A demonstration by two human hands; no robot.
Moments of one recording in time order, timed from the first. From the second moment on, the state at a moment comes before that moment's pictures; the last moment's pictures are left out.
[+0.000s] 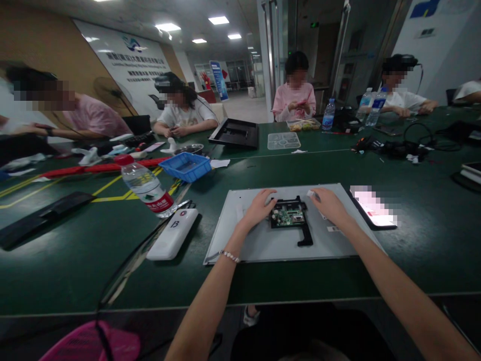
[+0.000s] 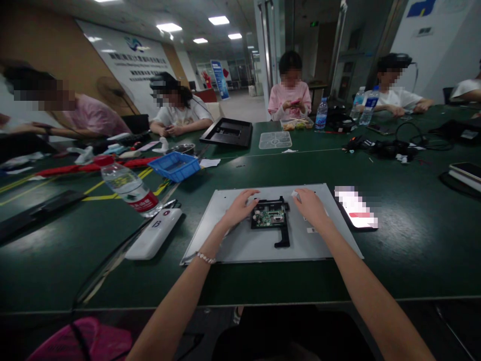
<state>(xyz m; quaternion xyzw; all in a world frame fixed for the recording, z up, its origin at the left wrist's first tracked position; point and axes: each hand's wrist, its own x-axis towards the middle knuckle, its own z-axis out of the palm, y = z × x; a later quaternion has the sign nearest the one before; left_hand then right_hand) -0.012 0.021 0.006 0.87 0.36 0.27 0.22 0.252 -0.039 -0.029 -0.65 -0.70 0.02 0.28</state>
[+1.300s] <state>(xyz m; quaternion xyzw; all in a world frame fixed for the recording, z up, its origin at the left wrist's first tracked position) -0.036 0.014 0.016 0.89 0.30 0.09 0.33 0.204 -0.024 -0.012 -0.53 -0.82 -0.03 0.21</state>
